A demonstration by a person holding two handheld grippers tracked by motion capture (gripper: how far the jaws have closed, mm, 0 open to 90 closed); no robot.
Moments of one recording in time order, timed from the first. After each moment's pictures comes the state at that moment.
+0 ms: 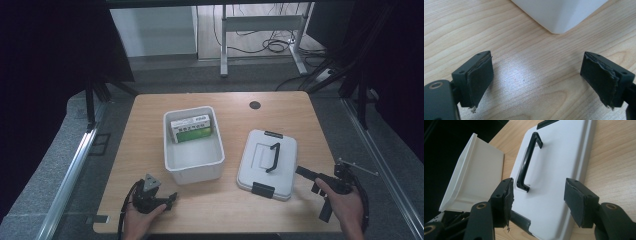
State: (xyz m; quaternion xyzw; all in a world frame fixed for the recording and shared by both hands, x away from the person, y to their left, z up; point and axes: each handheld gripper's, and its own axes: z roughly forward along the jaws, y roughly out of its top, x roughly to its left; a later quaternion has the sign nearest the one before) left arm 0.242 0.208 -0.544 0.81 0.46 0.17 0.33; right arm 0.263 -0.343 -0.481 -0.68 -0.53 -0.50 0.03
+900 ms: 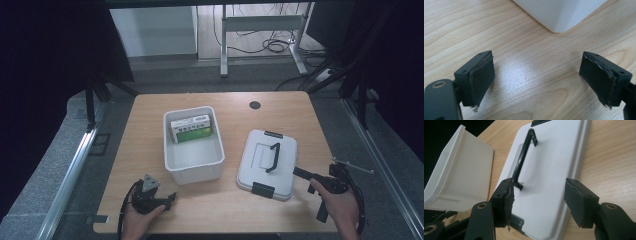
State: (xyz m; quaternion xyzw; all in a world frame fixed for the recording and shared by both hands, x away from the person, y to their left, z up) left arm 0.242 0.210 -0.544 0.81 0.46 0.17 0.33; right arm 0.262 -0.329 -0.475 -0.68 -0.56 -0.46 -0.02
